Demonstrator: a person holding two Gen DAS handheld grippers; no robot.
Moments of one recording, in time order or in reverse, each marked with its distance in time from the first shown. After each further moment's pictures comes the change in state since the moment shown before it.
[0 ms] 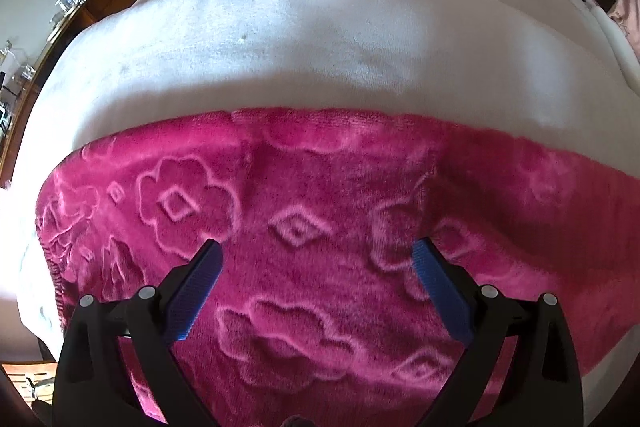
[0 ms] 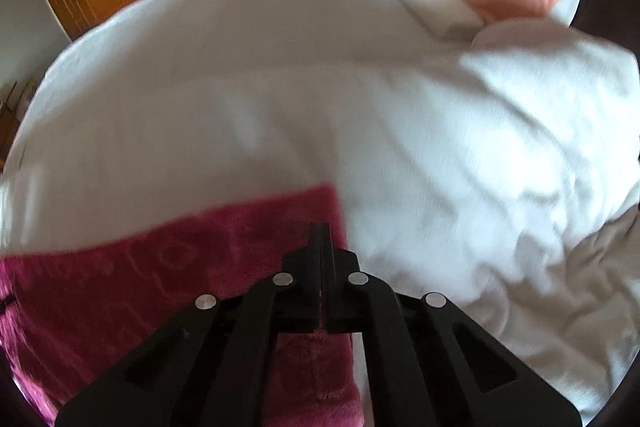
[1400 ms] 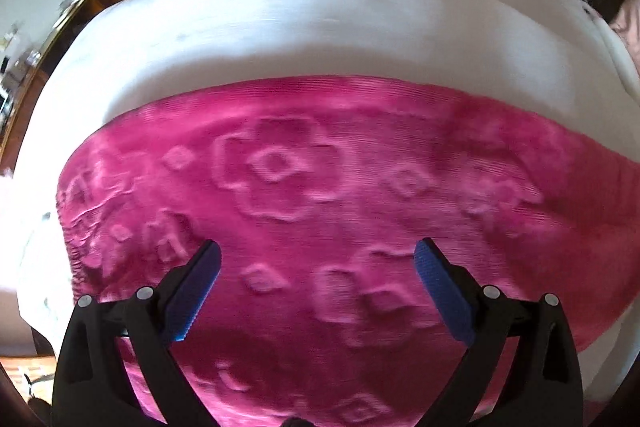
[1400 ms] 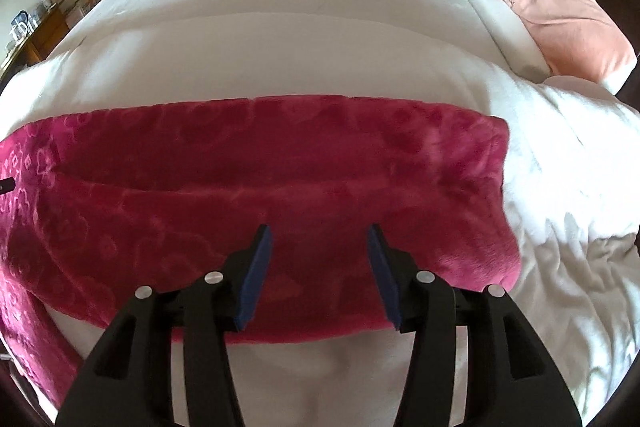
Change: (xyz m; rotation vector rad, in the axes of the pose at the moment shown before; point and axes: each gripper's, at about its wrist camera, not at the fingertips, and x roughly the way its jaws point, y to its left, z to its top) left arm -0.004 0.118 -0.052 -0.046 -0.007 -0.004; right arm -0.051 0.152 -0.096 -0.293 0.045 0.056
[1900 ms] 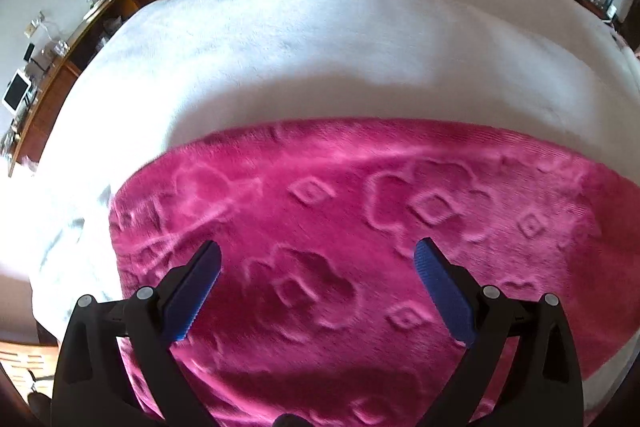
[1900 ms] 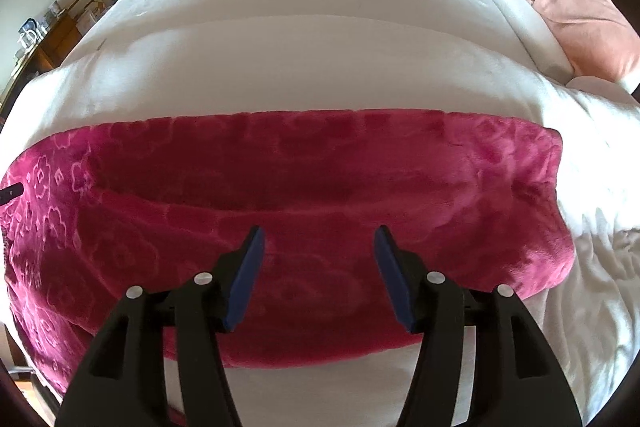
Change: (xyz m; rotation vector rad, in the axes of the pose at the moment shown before) left arm 0.012 0.141 0.044 -0.032 -0.040 0.068; right arm -0.006 0.096 0.016 0.023 0.020 0.054
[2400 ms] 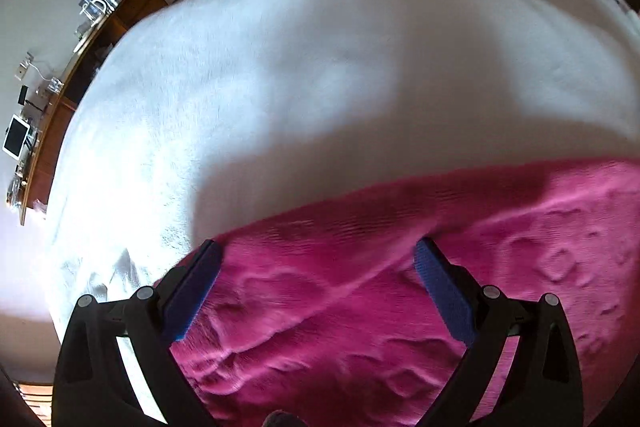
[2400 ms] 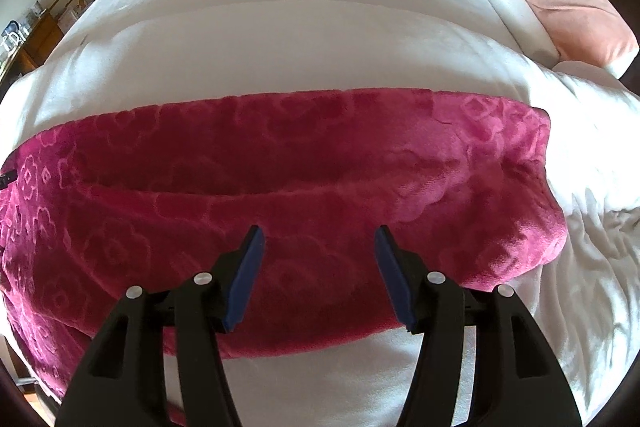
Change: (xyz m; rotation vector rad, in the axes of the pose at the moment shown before) left arm 0.100 0.064 0.075 0.130 0.032 0.058; right arm 0.001 0.007 -0.008 0.035 0.047 -0.056
